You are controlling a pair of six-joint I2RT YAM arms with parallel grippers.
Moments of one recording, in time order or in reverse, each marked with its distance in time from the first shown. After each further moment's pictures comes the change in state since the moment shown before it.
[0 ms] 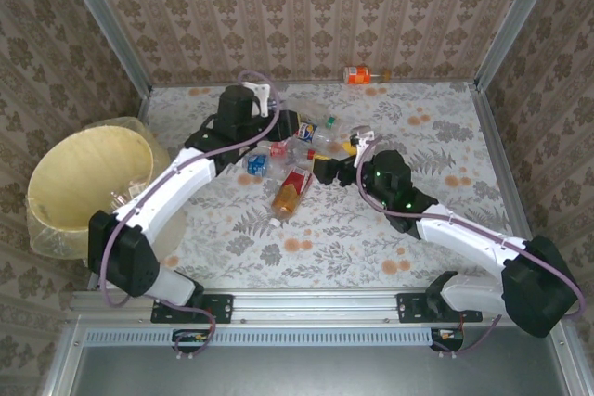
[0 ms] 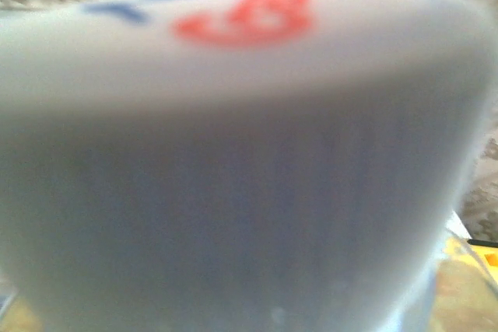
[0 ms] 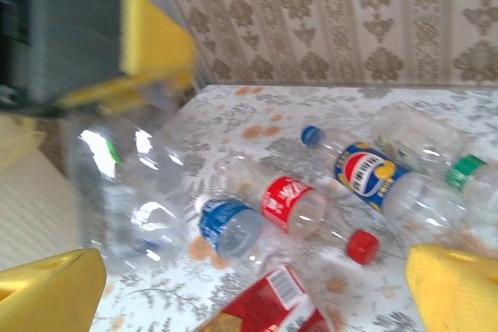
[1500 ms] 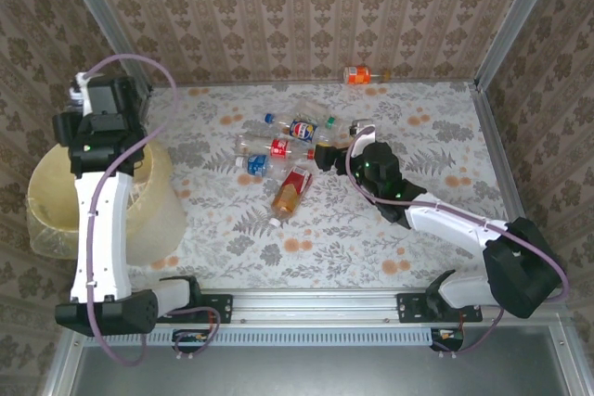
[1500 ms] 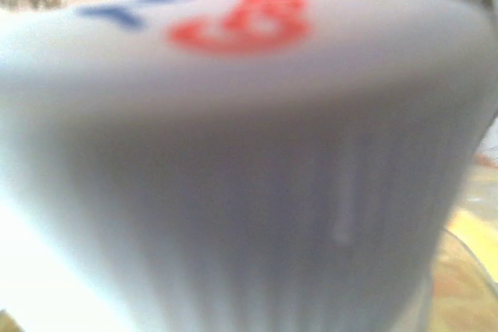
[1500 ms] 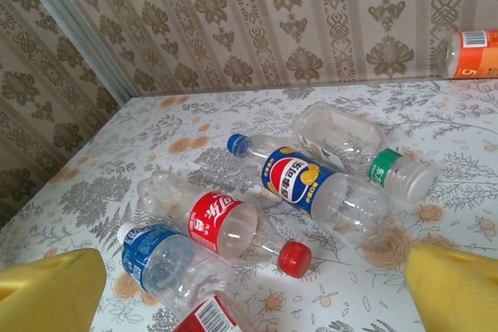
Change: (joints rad) left arm 0.570 -0.250 0.307 -0.665 -1.118 0.565; right arm -0.018 0.132 0.082 -0.013 0.160 0.026
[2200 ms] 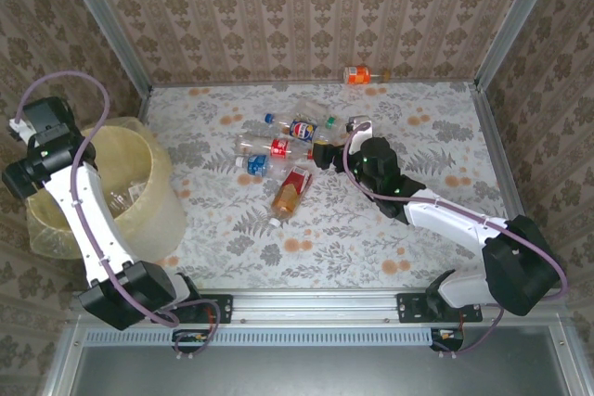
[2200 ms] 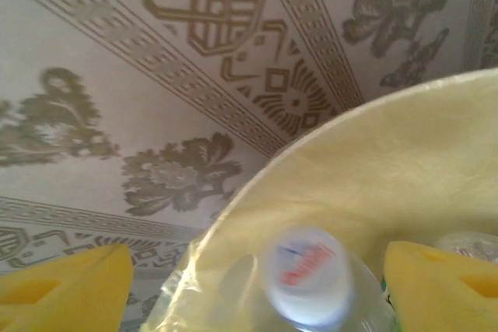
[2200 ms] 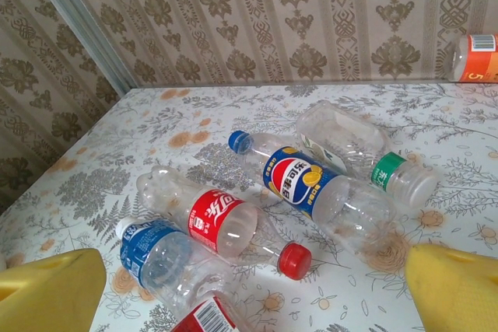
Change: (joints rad) left arm 0.468 0.068 -0.046 -0.133 0.260 -0.157; right arm -0.004 0.013 0.043 -0.049 -0.017 -0.030
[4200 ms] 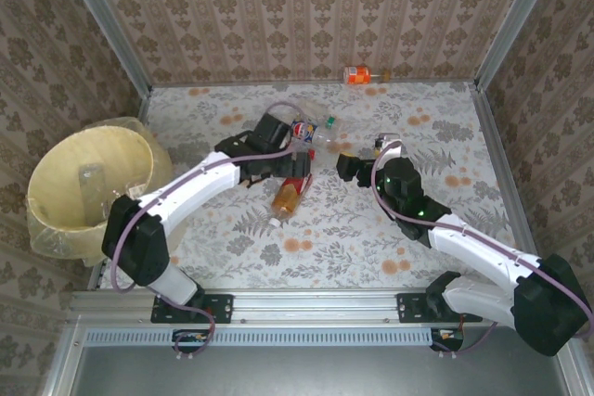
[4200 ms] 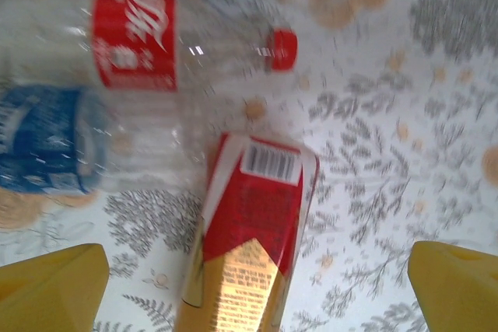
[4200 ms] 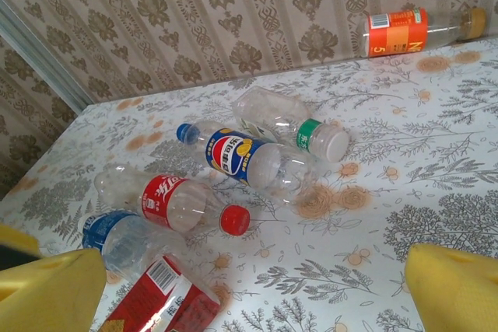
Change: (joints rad) left arm -1.220 0.304 -0.283 0.439 0.600 -0.456; right arm -0.032 -0.262 -0.201 -0.082 0.099 0.085
